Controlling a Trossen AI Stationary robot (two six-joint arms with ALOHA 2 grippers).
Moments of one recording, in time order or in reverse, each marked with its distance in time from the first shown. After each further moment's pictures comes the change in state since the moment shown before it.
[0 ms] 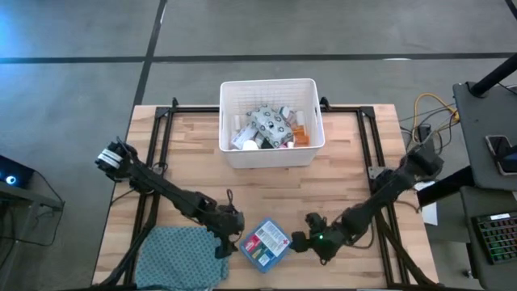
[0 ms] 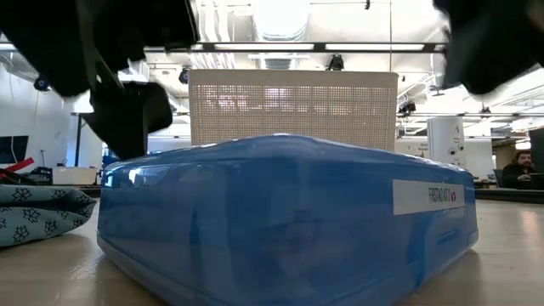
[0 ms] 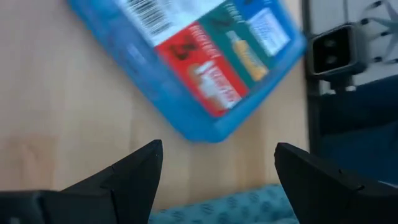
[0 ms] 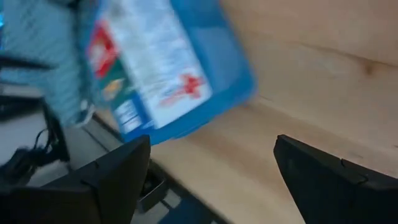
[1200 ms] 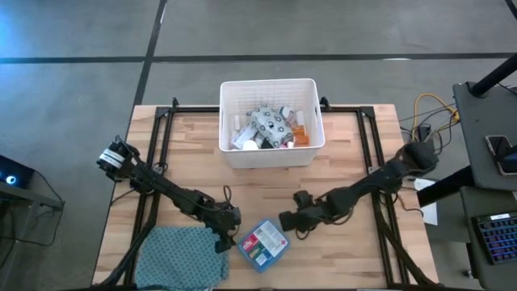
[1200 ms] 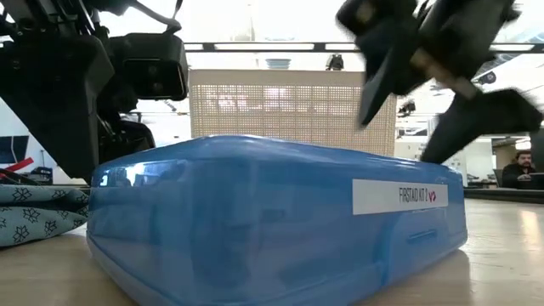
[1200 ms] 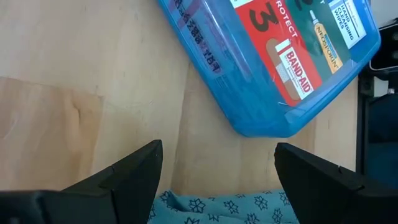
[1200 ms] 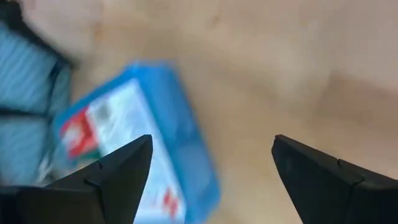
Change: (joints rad) left arm 0.026 0.012 -0.131 0.107 -0.015 -0.076; right arm -0.235 -0.002 0.095 -0.247 -0.101 -0.311
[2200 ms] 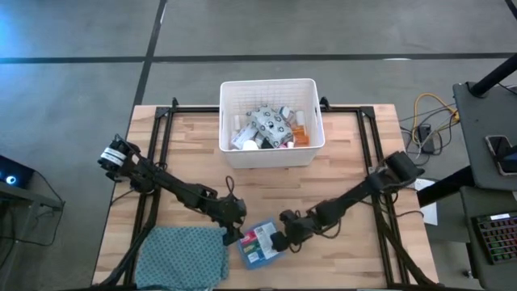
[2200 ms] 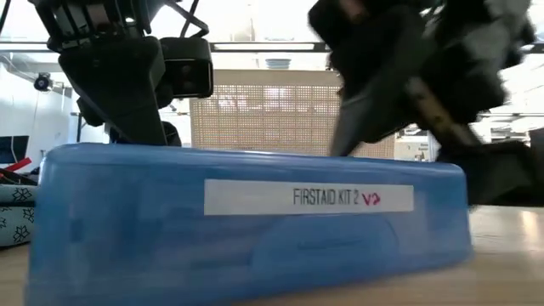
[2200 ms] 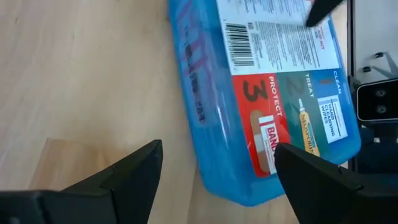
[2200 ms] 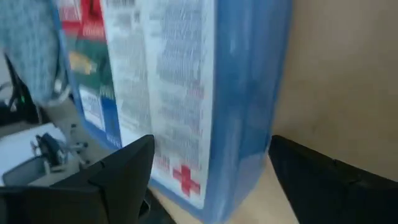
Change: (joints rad) left arm 0.078 -0.001 0.000 0.083 0.001 0.006; right arm 0.017 0.222 -0.004 0.432 -0.203 -0.082
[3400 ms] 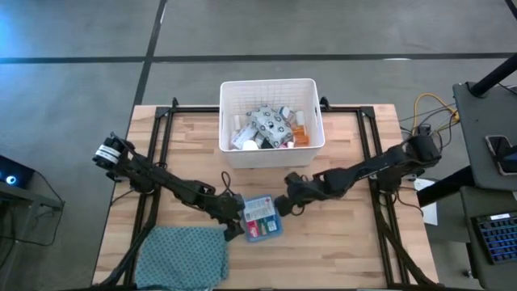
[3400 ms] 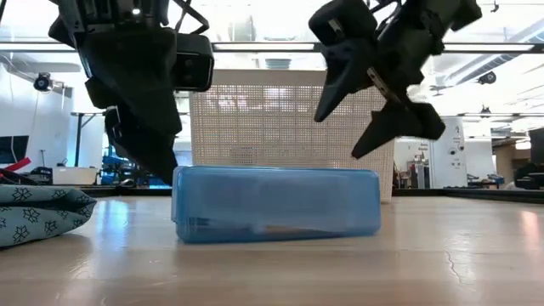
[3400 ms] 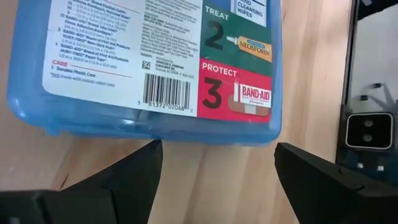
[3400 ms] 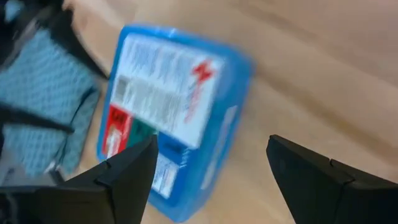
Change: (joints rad) left arm 0.019 -0.059 0.006 -0.069 -0.034 -0.113; right arm -0.229 -0.283 -0.035 -0.335 0.112 -0.351
